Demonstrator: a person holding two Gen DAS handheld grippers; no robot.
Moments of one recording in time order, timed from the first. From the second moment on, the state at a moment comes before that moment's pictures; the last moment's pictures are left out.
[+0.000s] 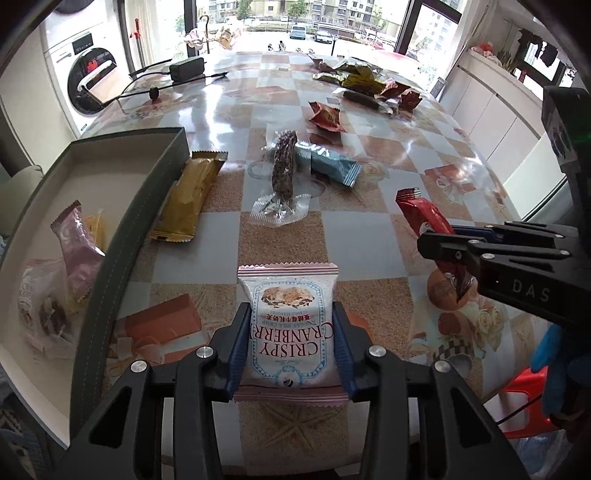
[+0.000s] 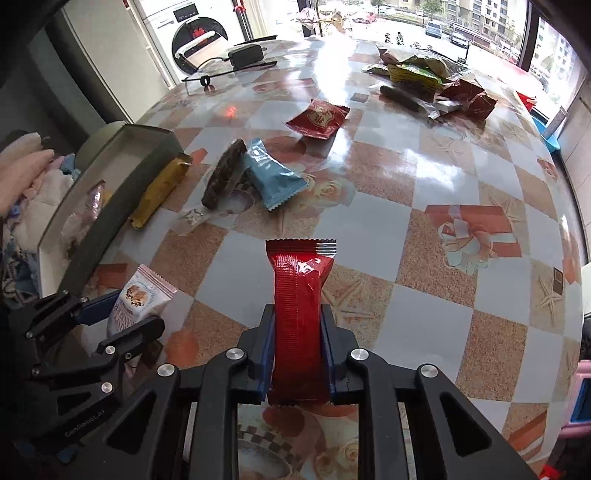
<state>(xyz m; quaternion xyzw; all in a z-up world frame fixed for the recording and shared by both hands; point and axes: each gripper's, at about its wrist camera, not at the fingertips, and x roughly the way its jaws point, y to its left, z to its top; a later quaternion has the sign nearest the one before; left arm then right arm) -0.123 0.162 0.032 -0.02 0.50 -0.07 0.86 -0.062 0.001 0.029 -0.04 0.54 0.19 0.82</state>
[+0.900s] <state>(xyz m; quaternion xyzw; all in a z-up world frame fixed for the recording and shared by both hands) -0.121 0.349 0.061 -0.11 0.44 0.07 0.89 -0.026 0.216 0.068 -0.01 0.53 0.34 0.78</state>
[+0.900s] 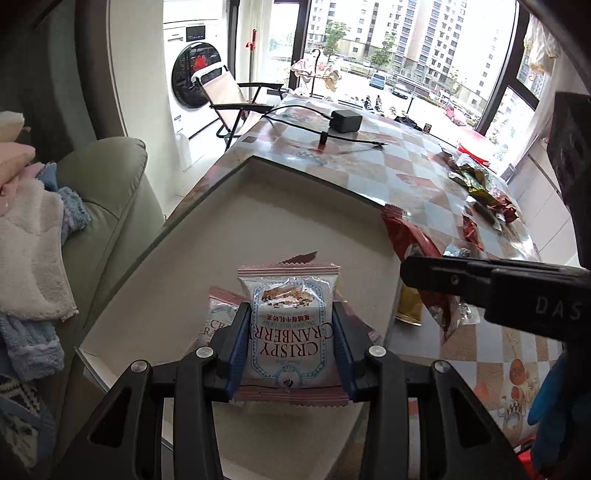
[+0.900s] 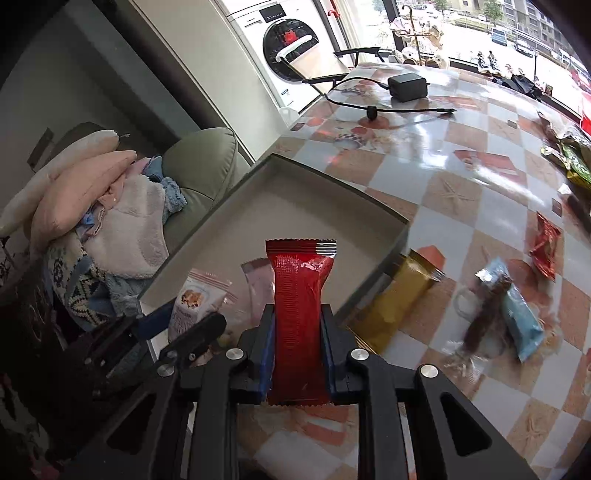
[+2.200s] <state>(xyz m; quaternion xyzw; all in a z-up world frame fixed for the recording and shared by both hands) -0.049 0.206 0.029 -0.04 0.46 0.01 0.89 0.069 0.010 0.017 0.09 0.56 0.10 0.82</state>
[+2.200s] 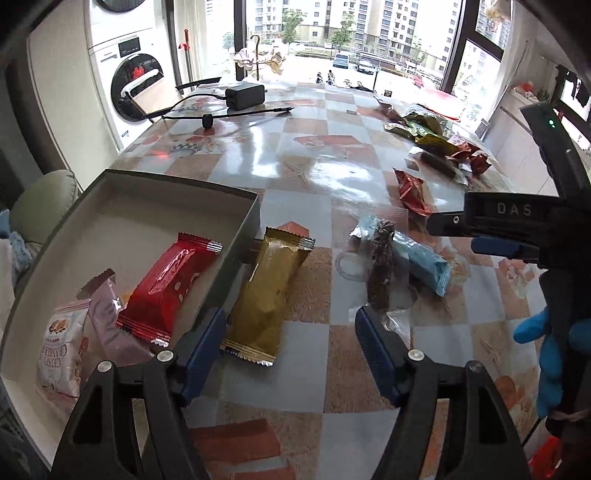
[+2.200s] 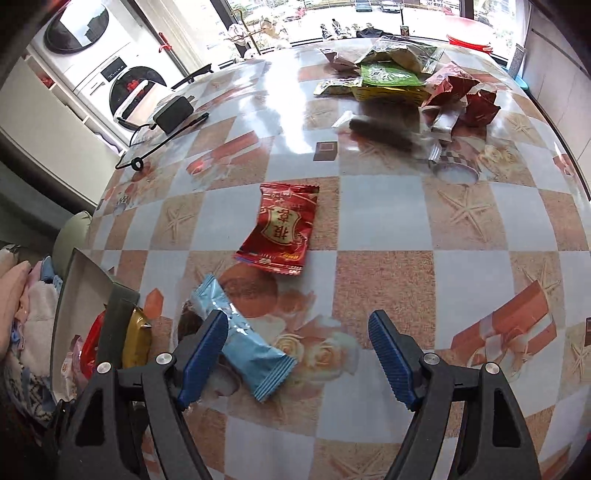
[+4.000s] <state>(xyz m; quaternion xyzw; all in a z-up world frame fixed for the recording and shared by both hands) -0.113 0.190 0.019 0.04 0.49 -0.05 0.87 -0.074 -0.032 -0.003 -0.09 0.49 0.13 0.86</state>
